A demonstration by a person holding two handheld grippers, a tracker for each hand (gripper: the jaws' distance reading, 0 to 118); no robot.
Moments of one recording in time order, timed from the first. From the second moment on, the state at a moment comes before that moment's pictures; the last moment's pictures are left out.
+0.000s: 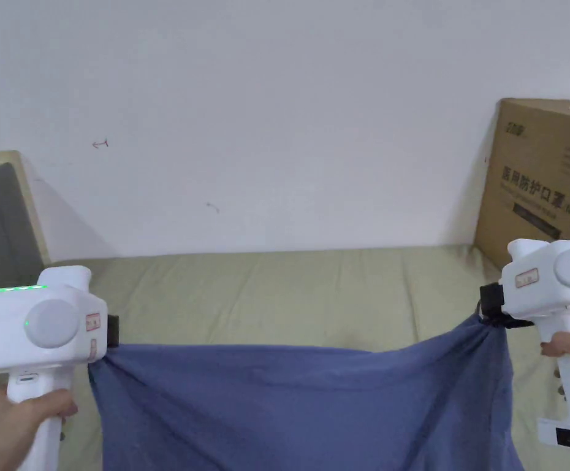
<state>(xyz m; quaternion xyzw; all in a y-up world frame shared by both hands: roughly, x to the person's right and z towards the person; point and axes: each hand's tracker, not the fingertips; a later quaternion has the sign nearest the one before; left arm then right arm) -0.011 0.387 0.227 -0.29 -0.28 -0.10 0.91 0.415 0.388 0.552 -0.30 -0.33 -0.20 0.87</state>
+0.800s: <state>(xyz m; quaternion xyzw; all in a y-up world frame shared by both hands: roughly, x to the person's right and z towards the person) 0.088 0.618 0.103 -0.13 -0.26 -0.03 0.95 0.511 0.656 0.474 -0.11 -0.36 -0.18 0.91</state>
